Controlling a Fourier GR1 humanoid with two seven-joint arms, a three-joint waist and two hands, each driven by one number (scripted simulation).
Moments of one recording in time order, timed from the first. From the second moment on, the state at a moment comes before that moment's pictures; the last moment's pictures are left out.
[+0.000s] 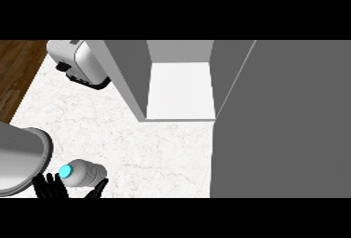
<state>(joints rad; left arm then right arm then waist) 0.26 0.01 0.02 -1.18 0.65 0.39 -0.89 1.11 -0.15 0.01 -2.45 -0.17 0.50 -0.42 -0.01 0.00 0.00</state>
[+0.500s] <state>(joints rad) 0.16 0.02 0.07 -0.99 0.73 0.20 -0.97 1.13 -0.15 -0.06 -2.44 -0.18 0.54 -0.47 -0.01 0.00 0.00</state>
